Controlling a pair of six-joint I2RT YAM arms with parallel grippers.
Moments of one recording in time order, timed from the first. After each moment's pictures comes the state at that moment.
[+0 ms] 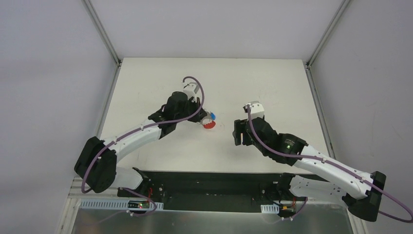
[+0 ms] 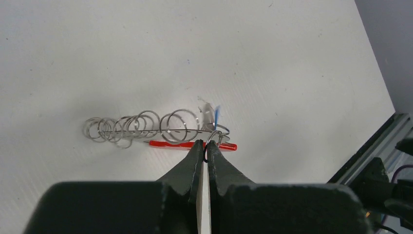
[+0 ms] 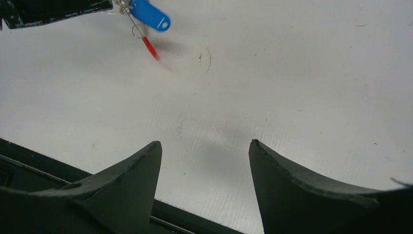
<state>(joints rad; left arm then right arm) -0.67 1.32 0.84 0.02 0.08 -0.44 1.03 0.91 0.86 -0.64 0.50 0.49</state>
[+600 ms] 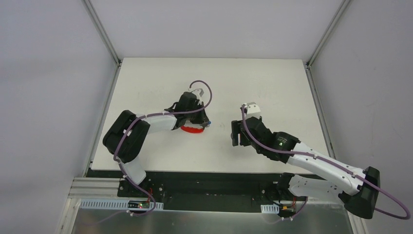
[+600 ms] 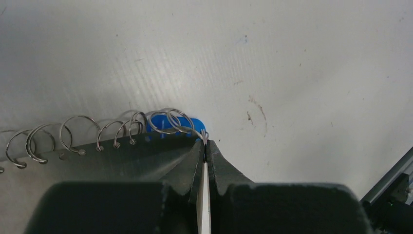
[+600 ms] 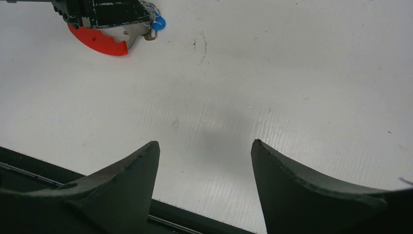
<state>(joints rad) -0.59 1.72 0.88 0.15 0.18 -0.55 1.01 0.97 0.84 -0.63 0.46 0.55</state>
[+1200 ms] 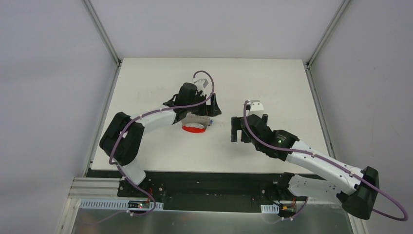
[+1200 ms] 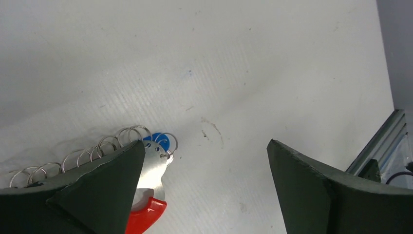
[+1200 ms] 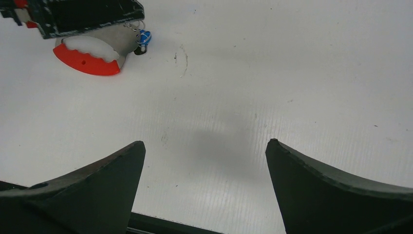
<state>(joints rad) -0.59 1.71 1.00 0.14 0.27 -0.51 0.96 0.99 0.84 -0.62 0.50 0.59</state>
